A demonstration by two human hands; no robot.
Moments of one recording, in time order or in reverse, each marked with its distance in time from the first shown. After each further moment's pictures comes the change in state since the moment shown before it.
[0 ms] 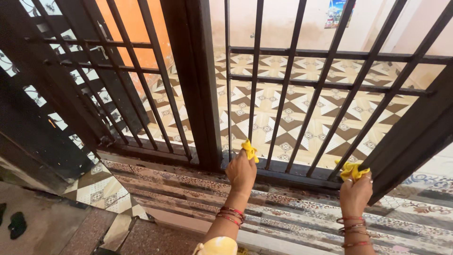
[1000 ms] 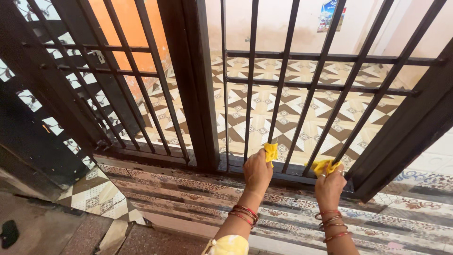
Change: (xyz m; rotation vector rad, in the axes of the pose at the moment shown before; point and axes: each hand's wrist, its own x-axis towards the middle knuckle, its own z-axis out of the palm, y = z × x) left_hand -0.009 0.043 0.020 -0.160 -0.083 0.164; right_hand -0.021 -0.077 0.005 0.119 -0.091 -0.041
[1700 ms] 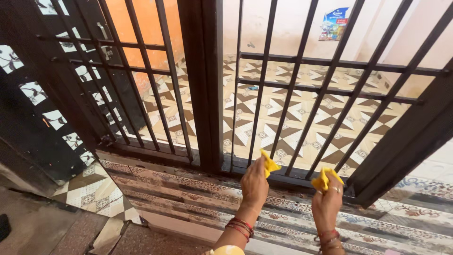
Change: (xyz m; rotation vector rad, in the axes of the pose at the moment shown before) left_hand -0.038 -0.029 0.006 0.041 0.198 0.158; right_hand -0.042 -0.035 -0.024 0.034 0.094 -0.318
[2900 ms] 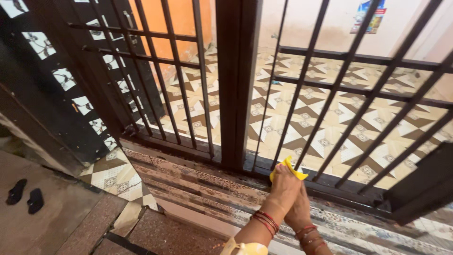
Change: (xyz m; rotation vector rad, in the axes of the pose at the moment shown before) left_hand -0.005 -0.029 0.068 0.572 -0.638 0.247; right_hand -0.062 -0.042 0.117 -0.060 -0.618 -0.404
